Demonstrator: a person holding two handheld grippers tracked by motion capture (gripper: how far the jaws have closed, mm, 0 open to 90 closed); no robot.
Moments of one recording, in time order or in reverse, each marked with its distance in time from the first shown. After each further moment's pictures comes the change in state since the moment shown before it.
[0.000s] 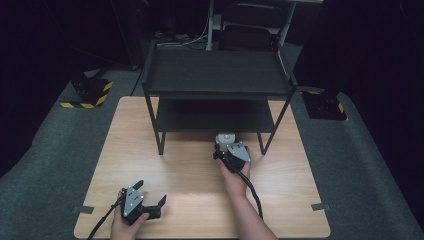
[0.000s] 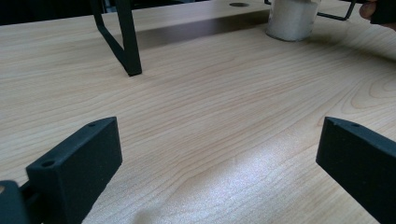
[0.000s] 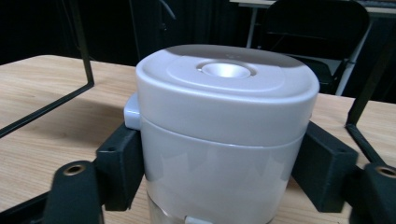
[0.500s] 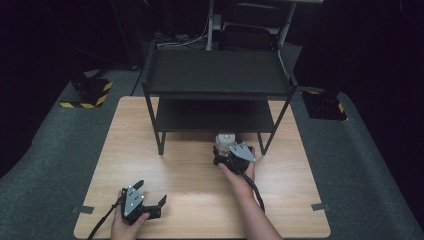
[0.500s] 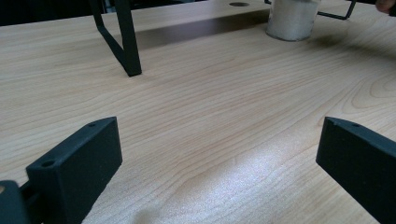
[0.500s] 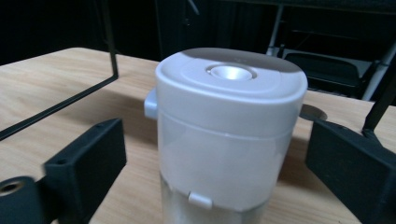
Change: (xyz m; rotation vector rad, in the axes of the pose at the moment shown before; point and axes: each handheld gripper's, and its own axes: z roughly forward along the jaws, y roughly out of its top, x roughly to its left) left arm -0.001 0.000 0.001 0.001 0.002 0.005; right arm -0.023 0.009 -0.009 0.023 0.091 -0.034
